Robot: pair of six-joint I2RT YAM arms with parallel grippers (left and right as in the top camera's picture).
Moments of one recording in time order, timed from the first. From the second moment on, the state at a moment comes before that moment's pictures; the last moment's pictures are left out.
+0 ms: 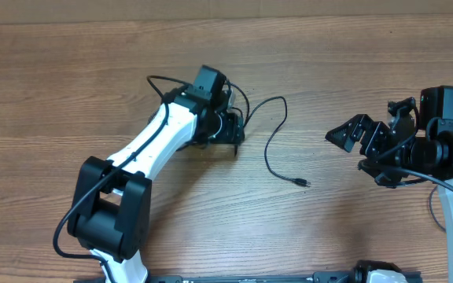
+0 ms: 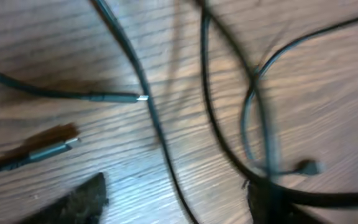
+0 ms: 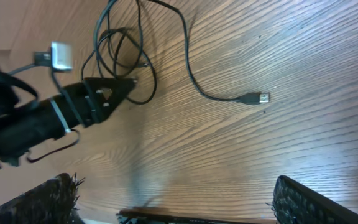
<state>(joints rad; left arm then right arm) -0.42 1.89 1.37 -0.74 0.33 -0.34 -0.10 1.21 1.33 -1.35 -0.54 0.47</state>
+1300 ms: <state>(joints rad) -0.40 1.89 2.48 -1.10 0.50 -0.13 -0.10 1.21 1.14 -1.05 -0.67 0.20</state>
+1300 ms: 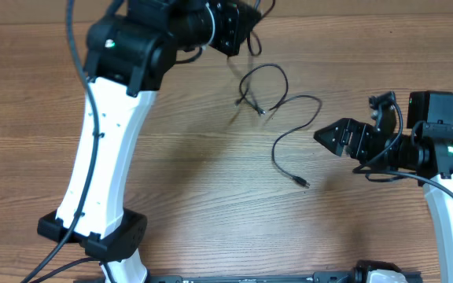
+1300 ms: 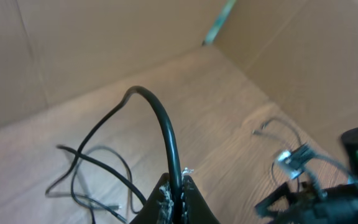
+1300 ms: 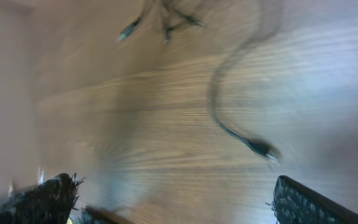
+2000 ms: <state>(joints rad) -0.40 1.89 2.67 -1.07 0.46 -0.57 0.31 1.28 1.12 -0.19 -0.48 0.02</state>
